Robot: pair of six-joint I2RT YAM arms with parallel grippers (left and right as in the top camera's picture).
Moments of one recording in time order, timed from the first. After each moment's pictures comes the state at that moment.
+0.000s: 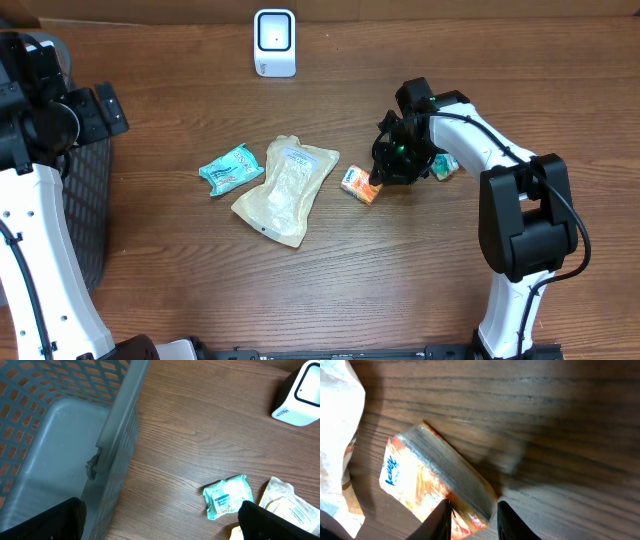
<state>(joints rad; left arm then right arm) 0.33 1.51 1.78 -1.20 -0.01 -0.04 0.26 2.09 1.48 -0.97 -0.41 0.16</state>
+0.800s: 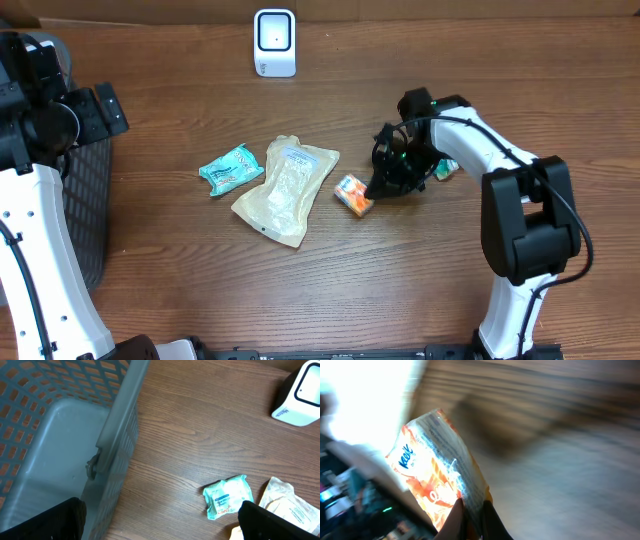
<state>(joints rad) 0.33 1.51 1.78 -1.20 -0.01 -0.04 0.25 2.05 1.45 -1.08 -0.65 0.13</state>
